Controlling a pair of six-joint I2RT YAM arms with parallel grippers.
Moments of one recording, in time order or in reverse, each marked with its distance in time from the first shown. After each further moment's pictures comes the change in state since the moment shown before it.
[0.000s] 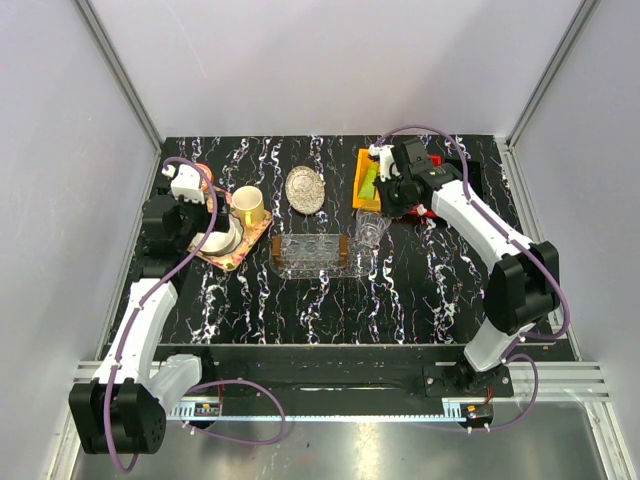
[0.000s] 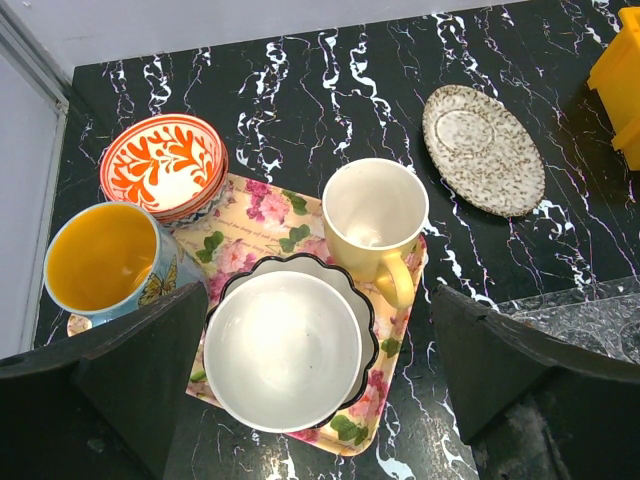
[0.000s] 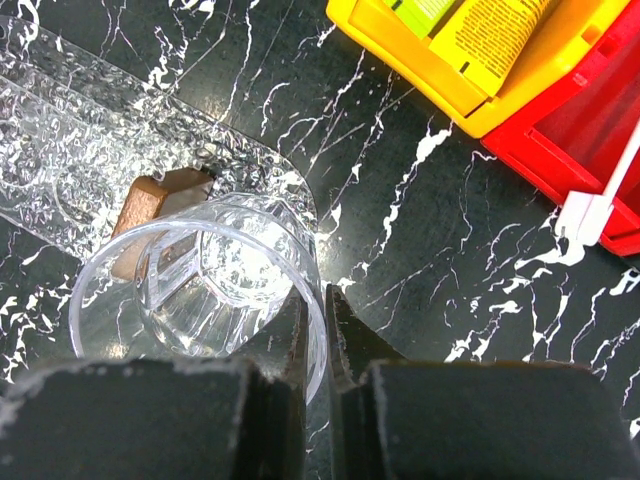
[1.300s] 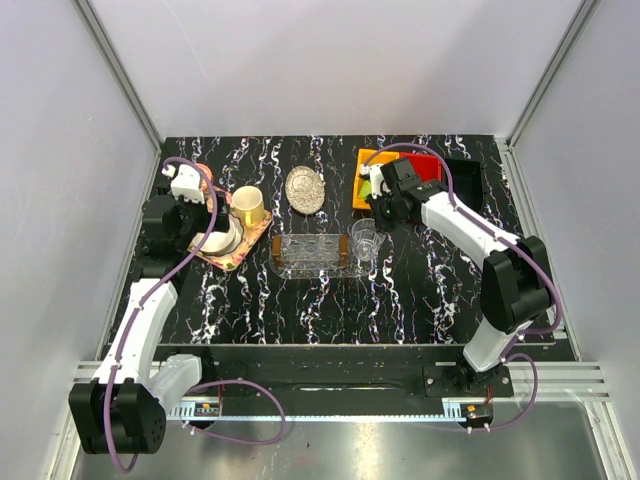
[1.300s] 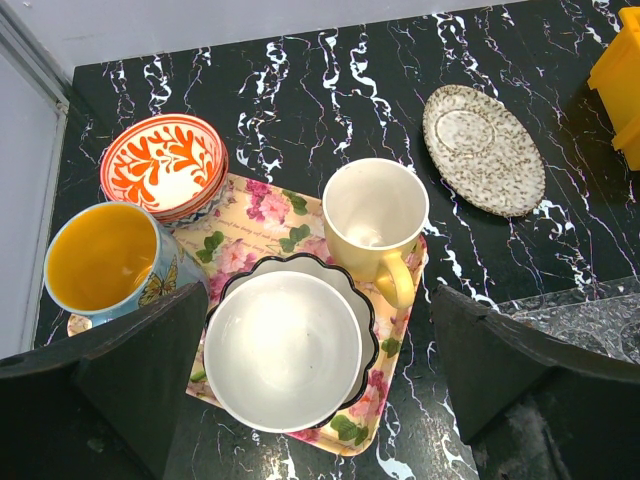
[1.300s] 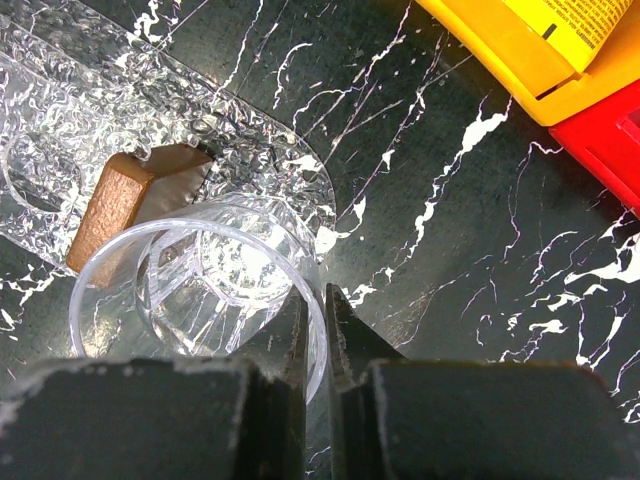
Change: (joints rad) left arm 0.000 0.000 0.000 0.001 -0.002 0.000; right arm 0.048 0.018 -0.147 0.125 0.007 -0.019
